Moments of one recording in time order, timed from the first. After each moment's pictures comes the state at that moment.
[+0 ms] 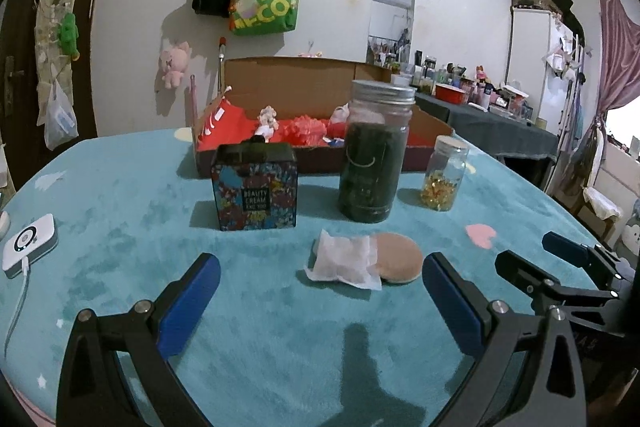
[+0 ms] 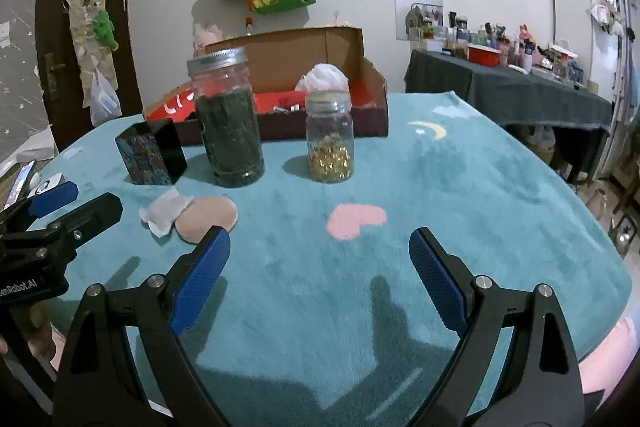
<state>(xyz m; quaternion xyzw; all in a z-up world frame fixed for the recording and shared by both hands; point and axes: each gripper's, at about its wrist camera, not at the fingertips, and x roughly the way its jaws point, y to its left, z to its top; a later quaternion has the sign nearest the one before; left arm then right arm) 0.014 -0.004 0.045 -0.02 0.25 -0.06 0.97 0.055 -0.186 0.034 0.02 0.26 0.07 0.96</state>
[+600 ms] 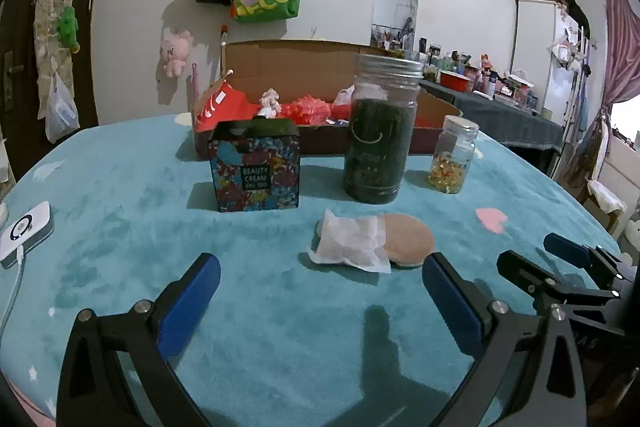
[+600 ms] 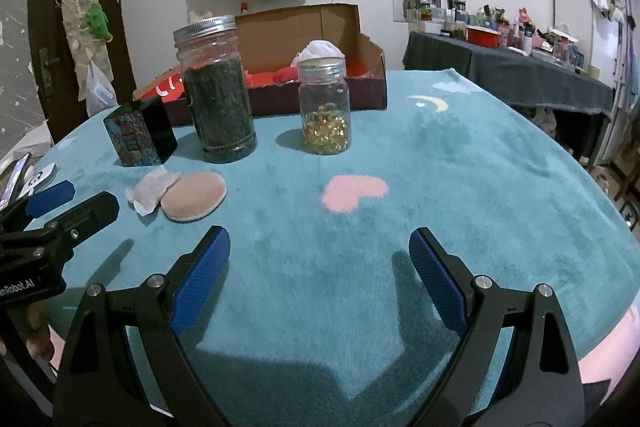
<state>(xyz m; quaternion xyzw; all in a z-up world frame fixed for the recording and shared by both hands) 0.019 -0.005 0.034 -0.02 0.27 -0.06 0.96 0.062 -0.189 0.017 0.03 0.29 0.07 0.95</state>
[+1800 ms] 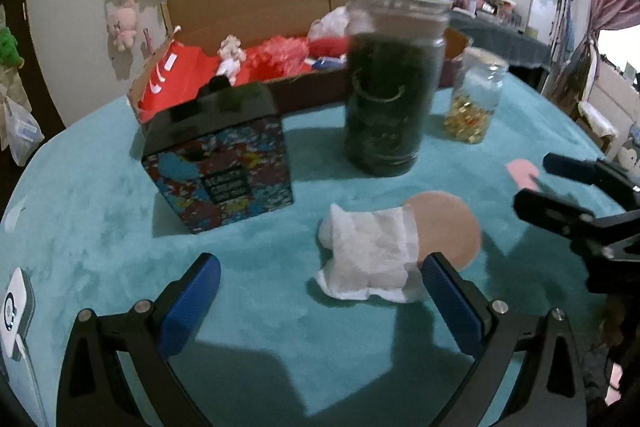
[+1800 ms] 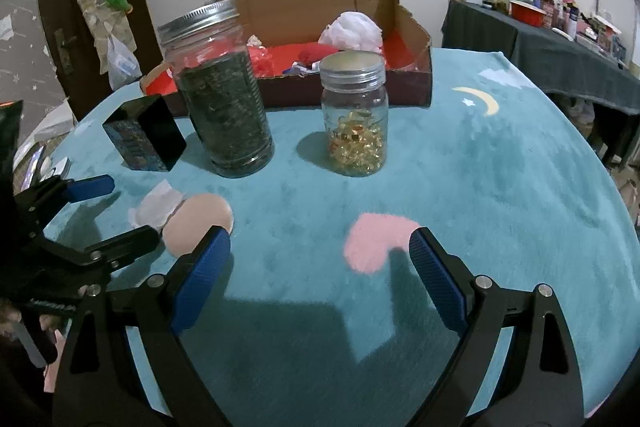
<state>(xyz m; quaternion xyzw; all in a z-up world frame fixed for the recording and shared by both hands) 0.095 -0.008 0.026 0.07 0.40 -0.10 0.91 0.125 -0.182 0.032 0.01 0.36 0.14 0.92</state>
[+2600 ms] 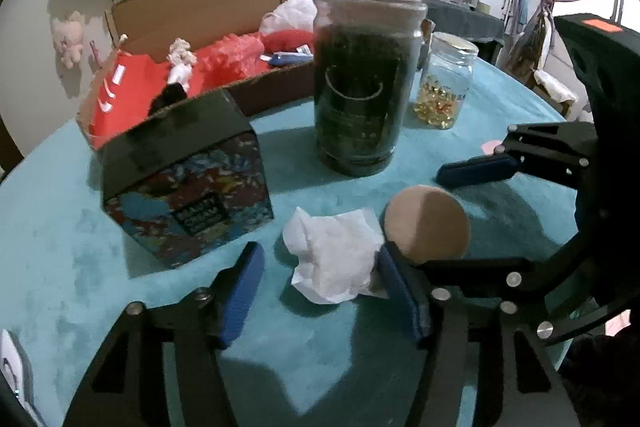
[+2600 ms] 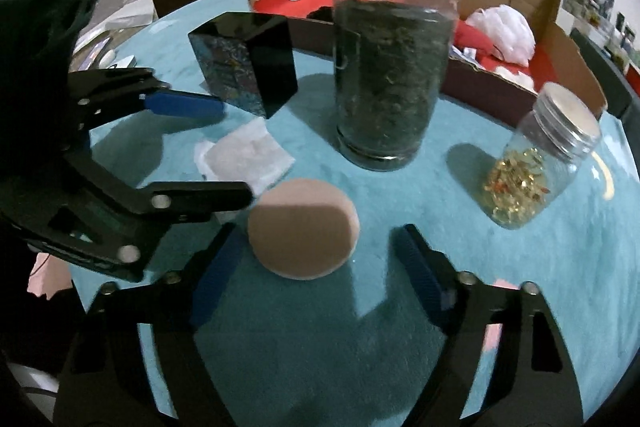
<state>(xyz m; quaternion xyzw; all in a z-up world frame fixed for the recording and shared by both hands) 0.108 -0.006 0.028 0.09 0.41 -0.21 0.88 0.151 -0.108 0.023 -0.12 0.42 0.31 0.85</state>
